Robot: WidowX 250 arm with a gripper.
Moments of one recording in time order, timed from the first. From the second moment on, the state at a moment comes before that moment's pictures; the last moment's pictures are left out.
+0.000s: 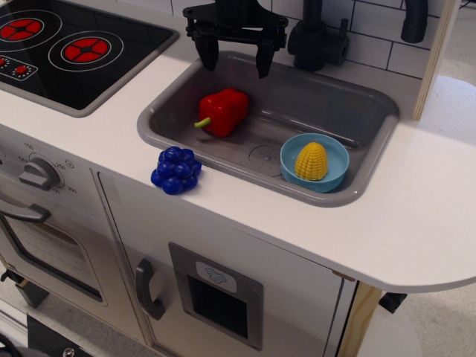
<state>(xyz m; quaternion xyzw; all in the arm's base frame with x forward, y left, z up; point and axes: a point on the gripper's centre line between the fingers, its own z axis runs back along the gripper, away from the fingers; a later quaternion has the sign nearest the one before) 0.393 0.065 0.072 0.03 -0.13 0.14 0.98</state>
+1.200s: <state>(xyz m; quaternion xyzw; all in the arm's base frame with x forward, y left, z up) 0.364 -0.020 0.045 0.01 -0.06 0.06 1.00</state>
